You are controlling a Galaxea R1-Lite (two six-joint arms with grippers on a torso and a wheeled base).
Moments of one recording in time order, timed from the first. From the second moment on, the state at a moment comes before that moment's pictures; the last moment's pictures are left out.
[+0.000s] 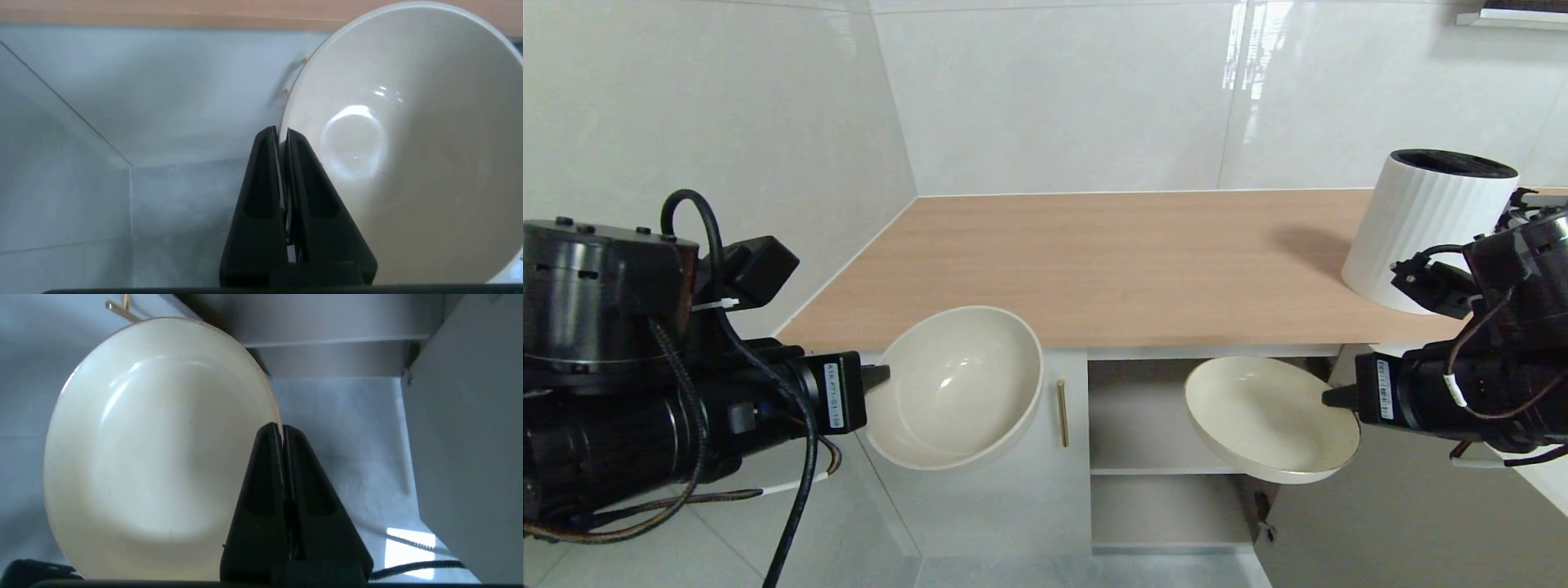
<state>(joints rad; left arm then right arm) -0.47 1.36 -0.81 -0.05 0.14 -0.35 0.44 1.46 -0.95 0.21 -0.06 0.46</state>
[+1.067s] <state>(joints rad) -0.47 1.38 -0.81 -0.05 0.14 -0.35 0.44 1.51 -0.95 0.20 -0.06 0.46</state>
